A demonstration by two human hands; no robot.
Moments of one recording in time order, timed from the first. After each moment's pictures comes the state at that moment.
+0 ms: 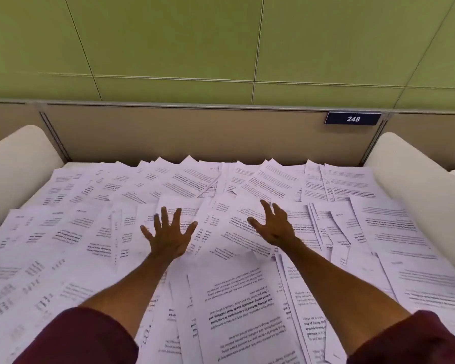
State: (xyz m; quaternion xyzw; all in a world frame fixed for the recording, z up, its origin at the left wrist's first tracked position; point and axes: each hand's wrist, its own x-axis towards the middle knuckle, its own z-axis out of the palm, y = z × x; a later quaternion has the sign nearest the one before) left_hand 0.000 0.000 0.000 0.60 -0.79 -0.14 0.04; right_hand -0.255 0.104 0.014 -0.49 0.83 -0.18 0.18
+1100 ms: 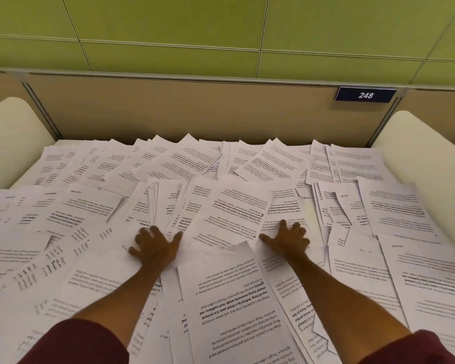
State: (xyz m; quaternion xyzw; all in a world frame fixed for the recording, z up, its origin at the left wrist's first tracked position) left_hand 0.035 0.005 -0.071 0.72 -0.67 -0.16 -0.01; right_hand -0.250 0.134 -0.054 -0.35 0.91 -0.04 0.21
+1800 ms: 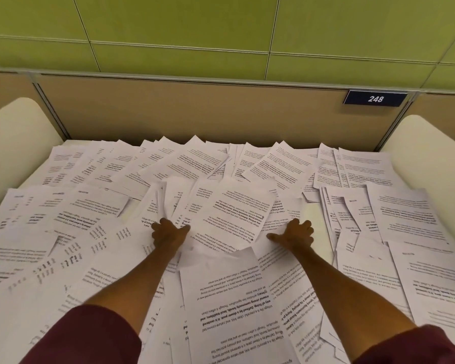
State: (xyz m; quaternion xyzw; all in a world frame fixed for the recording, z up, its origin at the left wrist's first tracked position) left_hand 0.009 -0.022 -0.048 0.73 -0.59 -0.32 0.11; right_hand -0.258 0.111 -0.042 -0.28 0.93 -0.10 0.21
